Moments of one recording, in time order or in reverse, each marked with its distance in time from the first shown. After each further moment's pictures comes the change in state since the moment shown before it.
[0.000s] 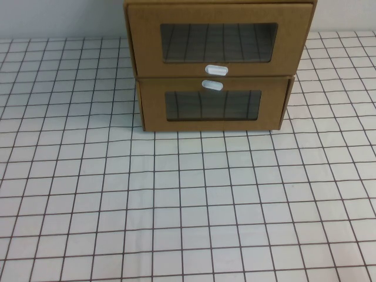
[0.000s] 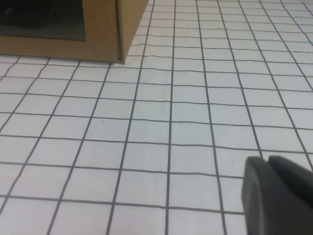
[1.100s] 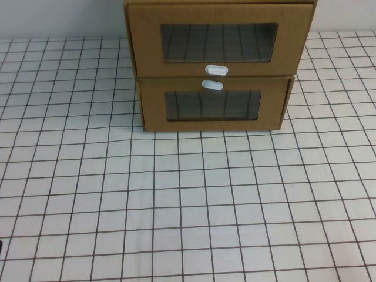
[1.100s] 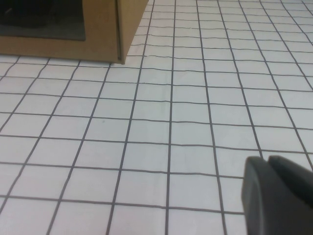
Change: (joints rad) right arm 0.000 0.000 0.000 0.000 0.000 0.000; left arm 0.000 0.000 0.000 -0.402 -0.178 -0.123
